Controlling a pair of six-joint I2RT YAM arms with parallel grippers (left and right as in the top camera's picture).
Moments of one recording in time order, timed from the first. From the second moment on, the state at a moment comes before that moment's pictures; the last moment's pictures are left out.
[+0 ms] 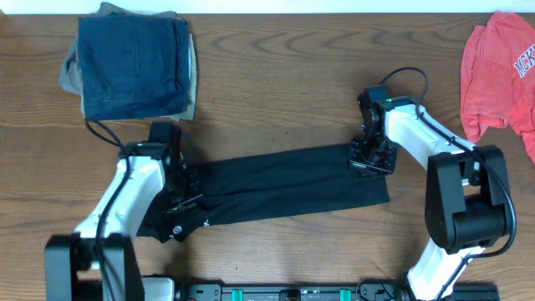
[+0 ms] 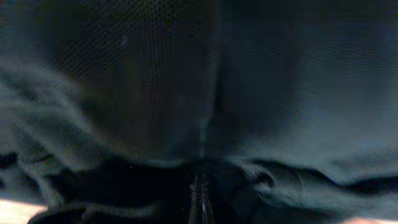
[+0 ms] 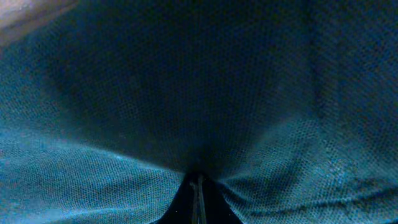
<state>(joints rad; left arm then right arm) -0.04 1.53 0.83 -0.96 0.14 -0.44 0.19 1.94 1.20 -0.97 -0.10 0.49</state>
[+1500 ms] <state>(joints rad) 0.00 1.23 0.83 -1.07 0.03 -0.48 -0.27 1.62 1.01 -0.90 -0.27 0.18</state>
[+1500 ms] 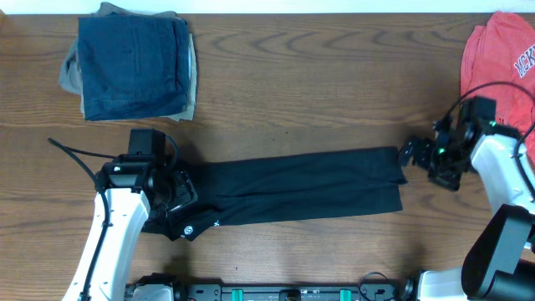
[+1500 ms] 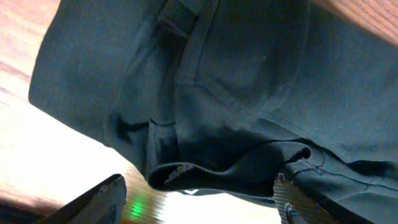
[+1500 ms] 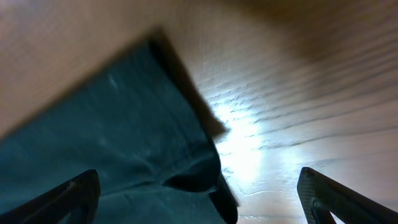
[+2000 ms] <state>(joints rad) 0.00 1.23 0.83 -1.07 0.03 -0.48 -0.24 1.62 0.81 -0.71 -0.47 0.16</state>
